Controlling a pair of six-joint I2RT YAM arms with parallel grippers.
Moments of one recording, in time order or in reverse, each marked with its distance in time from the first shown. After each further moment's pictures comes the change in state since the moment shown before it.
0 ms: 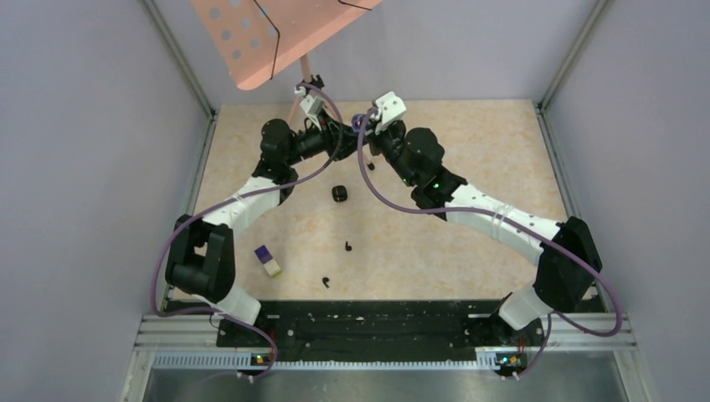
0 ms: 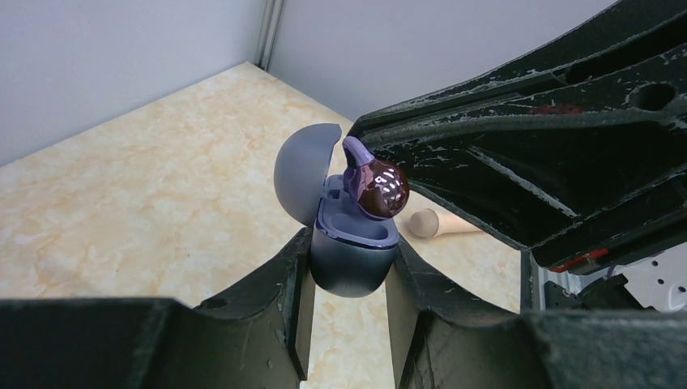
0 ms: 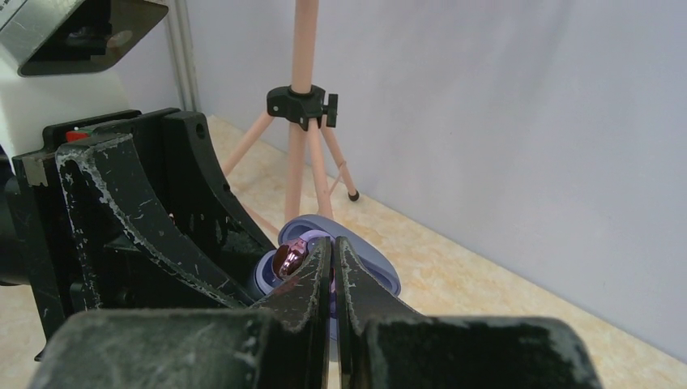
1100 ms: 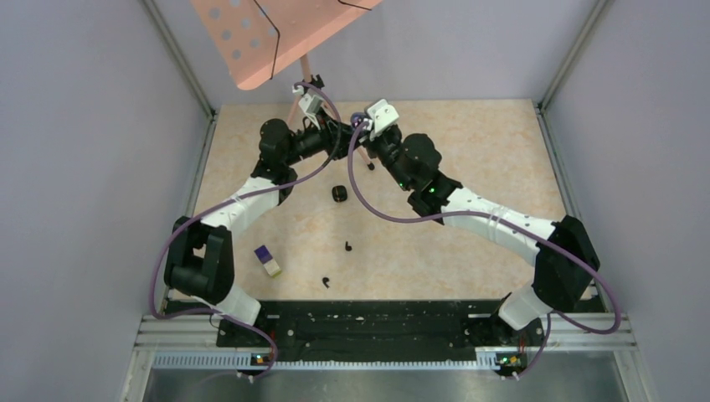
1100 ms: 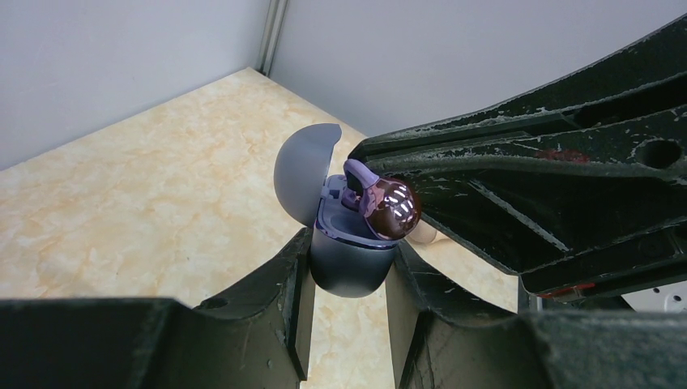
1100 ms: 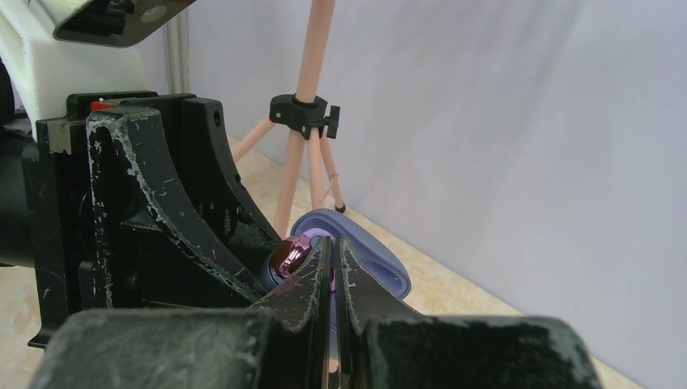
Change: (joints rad) left arm 0.000 -0.012 0.000 -0.001 -0.013 -0.015; right arm 0.027 0.011 -0.027 0.079 0.009 -0.109
